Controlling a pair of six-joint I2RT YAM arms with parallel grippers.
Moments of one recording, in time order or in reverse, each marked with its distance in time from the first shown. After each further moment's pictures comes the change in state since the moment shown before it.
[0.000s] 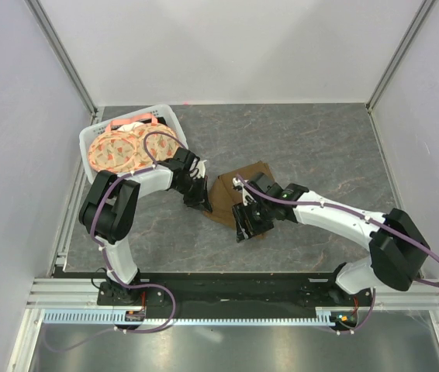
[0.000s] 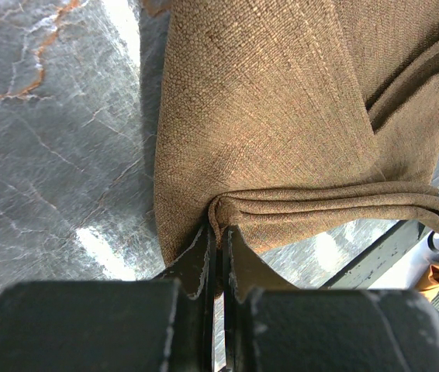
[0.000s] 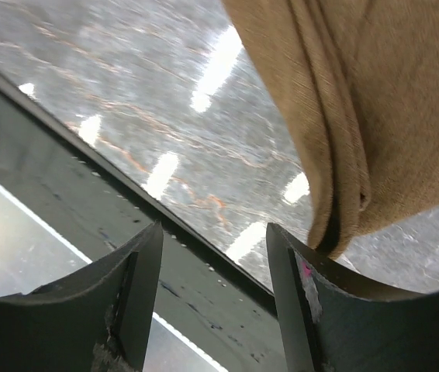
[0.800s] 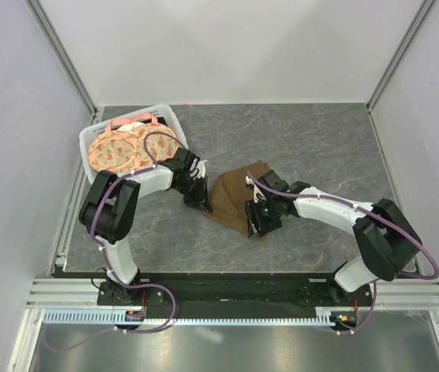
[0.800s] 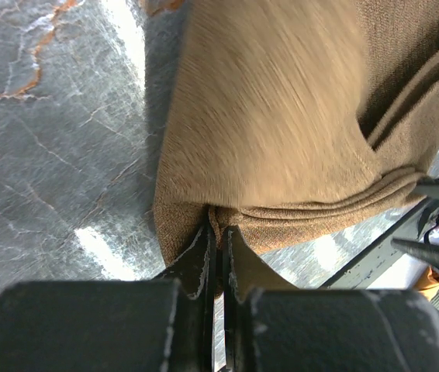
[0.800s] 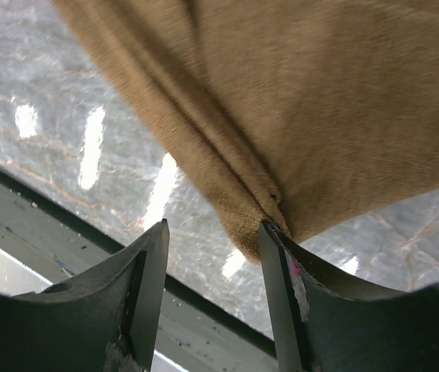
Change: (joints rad) left arm 0.000 0.000 0.000 0.000 0.002 0.000; right arm -0.144 0.093 -0.085 0.054 -0.010 -0.037
